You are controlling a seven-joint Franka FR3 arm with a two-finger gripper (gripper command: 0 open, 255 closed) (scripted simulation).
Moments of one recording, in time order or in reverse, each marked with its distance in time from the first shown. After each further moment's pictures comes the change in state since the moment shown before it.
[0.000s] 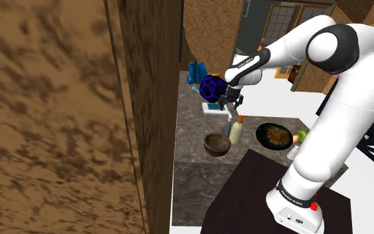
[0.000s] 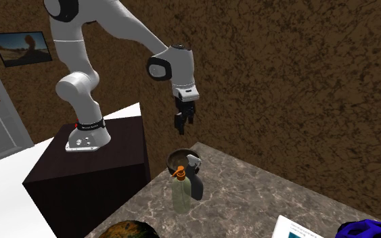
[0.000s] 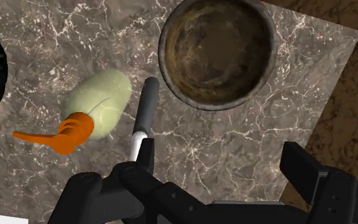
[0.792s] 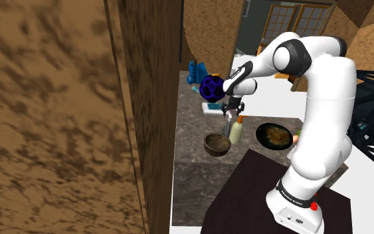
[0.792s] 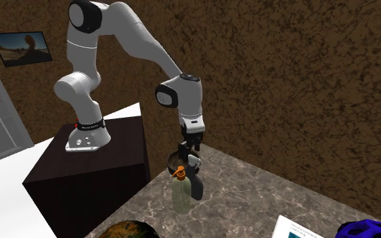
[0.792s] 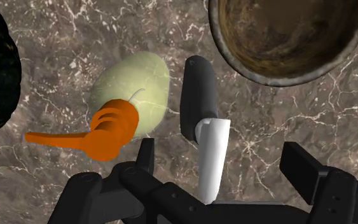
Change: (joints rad) arm -0.092 0.306 -0.020 0.150 0.116 0.121 -0.062
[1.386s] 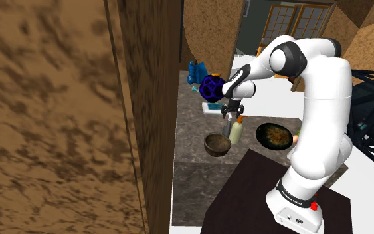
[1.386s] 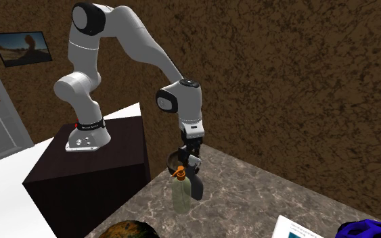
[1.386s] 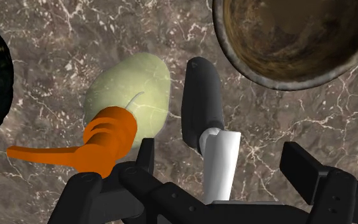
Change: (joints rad) arm -0.012 0.040 0.013 -0.002 0.024 0.040 -0.018
